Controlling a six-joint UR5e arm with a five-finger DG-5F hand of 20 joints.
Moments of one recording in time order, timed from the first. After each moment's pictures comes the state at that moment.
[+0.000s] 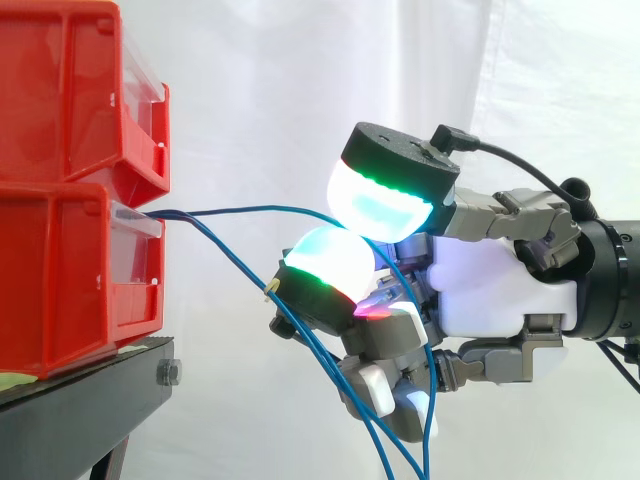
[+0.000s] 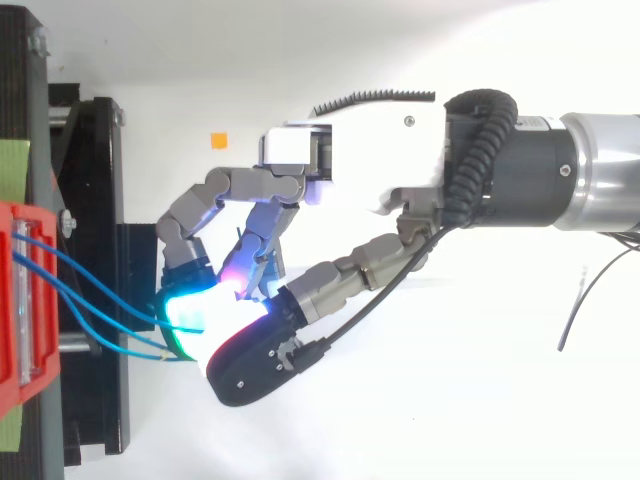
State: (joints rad) arm 0.08 -2.31 -1.18 -2.79 -1.53 -0.11
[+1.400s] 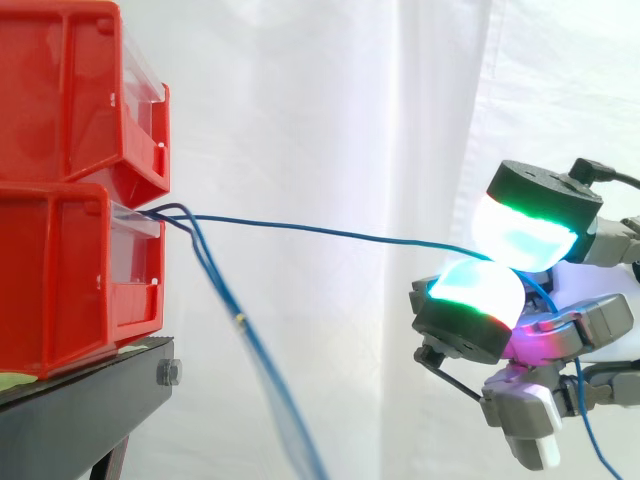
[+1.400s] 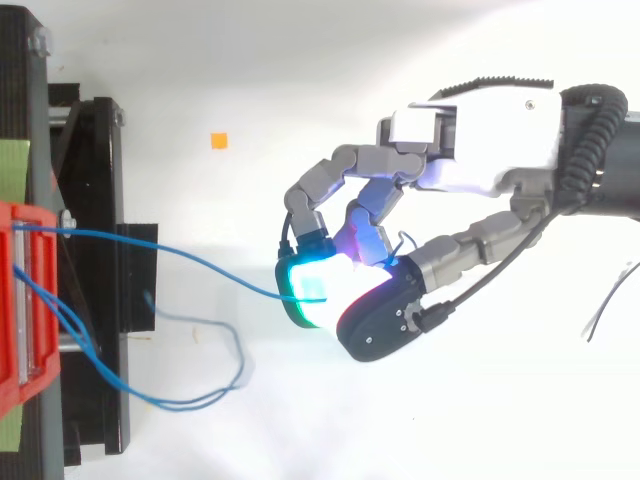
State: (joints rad) arm 0.08 -2.16 -1.47 -2.68 -1.48 -0.05
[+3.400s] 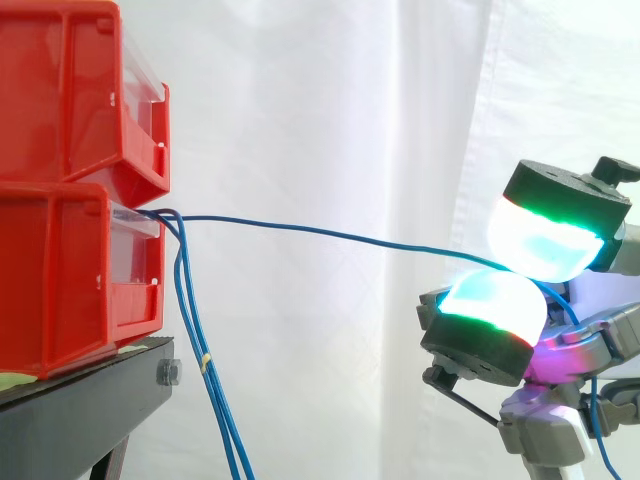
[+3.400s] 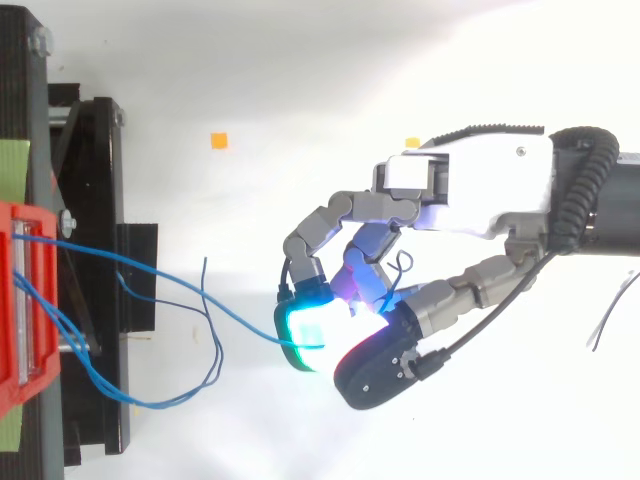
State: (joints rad) arm 0.12 -2.16 -1.47 -2.70 -1.45 -0.02
